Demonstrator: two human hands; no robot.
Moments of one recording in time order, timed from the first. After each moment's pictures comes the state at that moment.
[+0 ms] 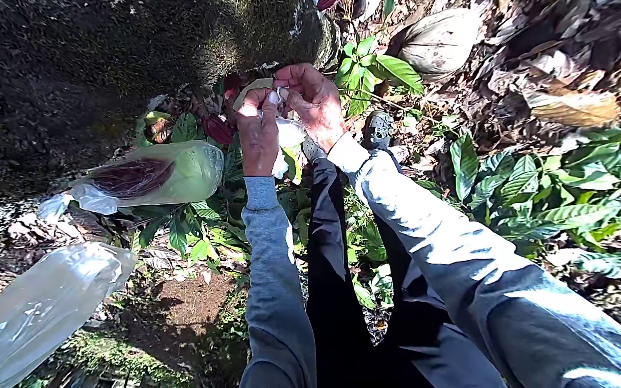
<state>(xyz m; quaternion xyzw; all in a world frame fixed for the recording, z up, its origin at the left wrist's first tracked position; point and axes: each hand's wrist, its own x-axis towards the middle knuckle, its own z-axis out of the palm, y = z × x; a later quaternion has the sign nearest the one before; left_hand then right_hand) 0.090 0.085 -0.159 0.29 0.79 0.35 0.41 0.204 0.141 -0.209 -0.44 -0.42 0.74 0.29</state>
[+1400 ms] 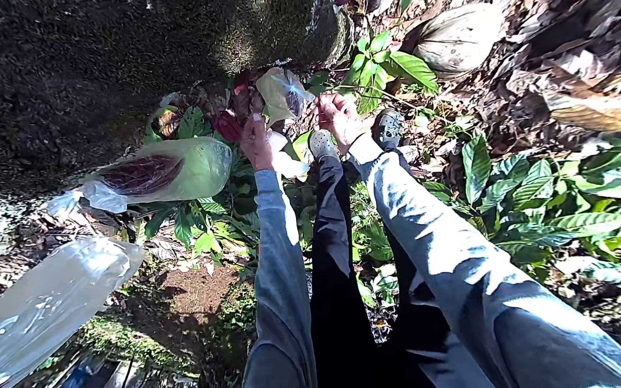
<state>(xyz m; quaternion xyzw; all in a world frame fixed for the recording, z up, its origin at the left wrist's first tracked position) 0.069 0.002 -0.259 0.05 0.85 0.39 0.34 0.241 0.105 -0.278 -0.56 -0.21 0.79 0.14</state>
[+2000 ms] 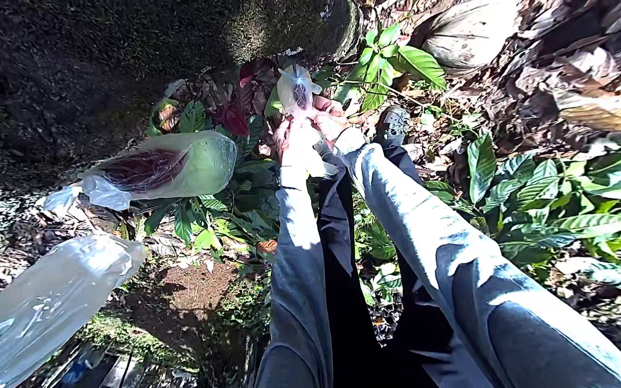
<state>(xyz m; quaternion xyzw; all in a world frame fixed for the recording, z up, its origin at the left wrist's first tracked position) 0.126 0.013 -0.263 -0.01 0.82 0.34 0.45 0.209 0.087 -0.293 -0.53 -0.23 0.81 0.09</state>
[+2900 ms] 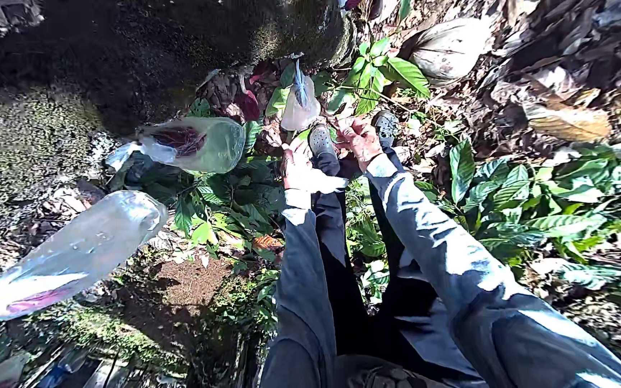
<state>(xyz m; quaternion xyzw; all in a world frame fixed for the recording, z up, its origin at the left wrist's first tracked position) 0.170 -0.037 -0.207 -0.19 0.71 0.46 0.50 0.307 0.075 -0.237 -0.58 -0.28 0.76 0.06</state>
